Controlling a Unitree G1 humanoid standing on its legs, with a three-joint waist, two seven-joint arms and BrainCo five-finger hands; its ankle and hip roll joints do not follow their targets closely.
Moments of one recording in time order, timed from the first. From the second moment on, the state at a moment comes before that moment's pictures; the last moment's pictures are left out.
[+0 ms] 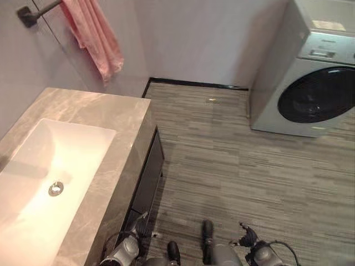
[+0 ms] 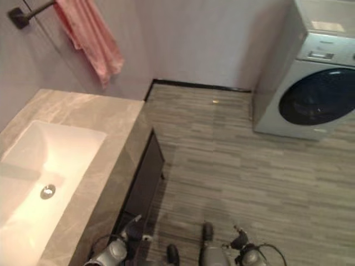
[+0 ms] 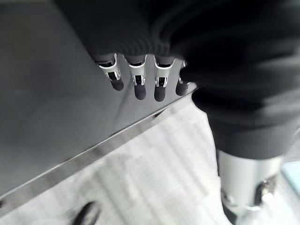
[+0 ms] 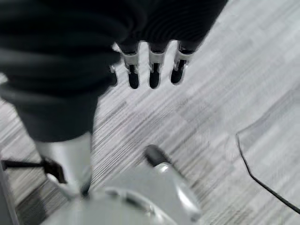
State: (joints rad) left arm -0.11 0.22 -0.40 1.02 0.22 -0.09 0.22; right arm -0.07 -0.31 0.38 1.13 -0.17 -0.09 -0.19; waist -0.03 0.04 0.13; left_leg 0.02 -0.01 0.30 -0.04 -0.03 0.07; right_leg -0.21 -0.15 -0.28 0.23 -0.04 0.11
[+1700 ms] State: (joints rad) left arm -0.14 0.23 -0.29 1.22 0.04 -0.08 0.21; right arm -0.02 -0.30 0.33 1.03 0.01 -0.11 -0.12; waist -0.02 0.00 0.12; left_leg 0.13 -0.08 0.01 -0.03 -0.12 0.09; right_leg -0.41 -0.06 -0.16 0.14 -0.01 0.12
